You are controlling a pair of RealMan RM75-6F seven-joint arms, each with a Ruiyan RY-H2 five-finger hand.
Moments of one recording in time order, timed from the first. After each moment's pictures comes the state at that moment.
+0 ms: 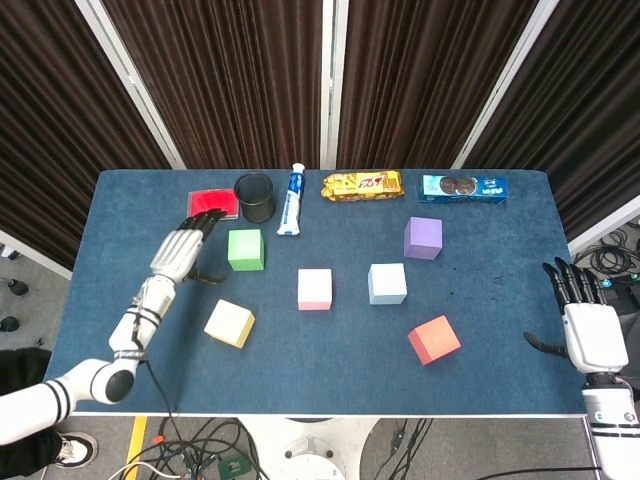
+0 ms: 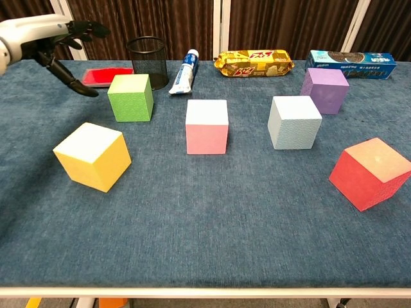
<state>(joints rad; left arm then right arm) -0.71 -1.47 -0.30 -1.36 1.12 0.86 -0.04 0.17 -1.10 0.13 -1.64 -1.41 1.38 -0.07</state>
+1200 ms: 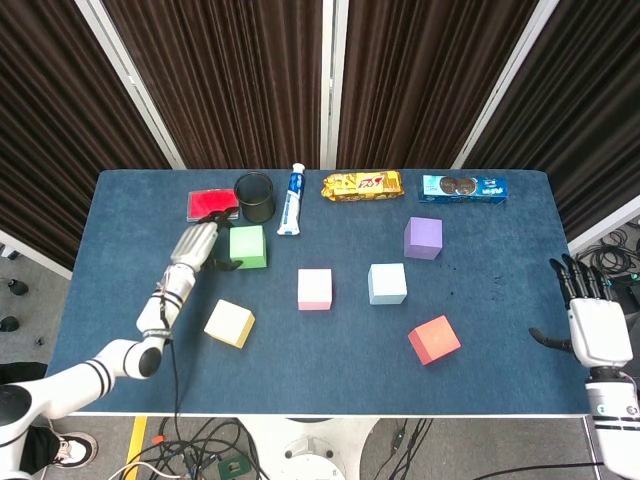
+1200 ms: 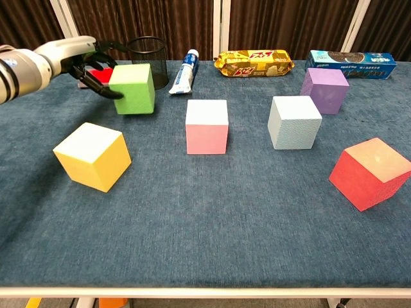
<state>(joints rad) -0.79 -1.62 -0.31 -1.14 1.07 0.79 -0.18 0.19 -1.11 0.14 -1.60 -1.36 1.36 -0.06</state>
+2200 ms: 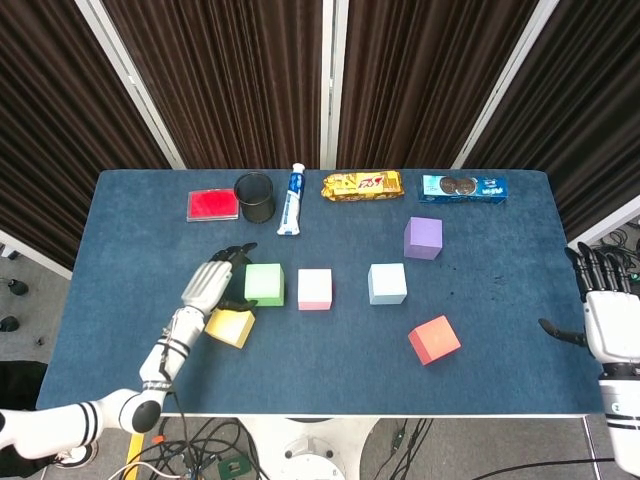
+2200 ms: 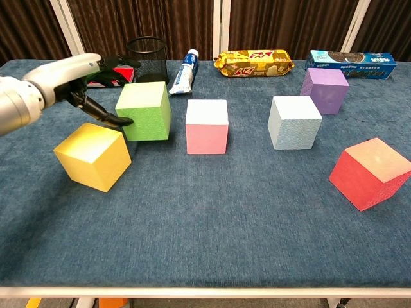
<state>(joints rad) -0.67 -1.61 -0.22 -1.46 1.11 0.99 -0.01 0.18 -1.06 0.16 -1.64 -1.38 1.40 -0.02</state>
